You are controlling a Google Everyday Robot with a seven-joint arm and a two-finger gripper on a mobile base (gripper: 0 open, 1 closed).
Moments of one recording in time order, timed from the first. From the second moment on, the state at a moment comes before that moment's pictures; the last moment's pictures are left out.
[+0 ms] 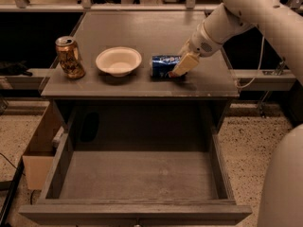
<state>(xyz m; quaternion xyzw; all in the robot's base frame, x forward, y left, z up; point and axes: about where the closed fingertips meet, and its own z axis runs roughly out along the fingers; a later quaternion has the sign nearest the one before) 0.691 -0.100 0.852 -0.59 0.75 0.11 0.28</state>
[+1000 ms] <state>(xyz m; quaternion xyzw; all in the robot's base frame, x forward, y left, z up) 0.672 -0.095 0.839 -0.59 0.75 0.13 0.27</state>
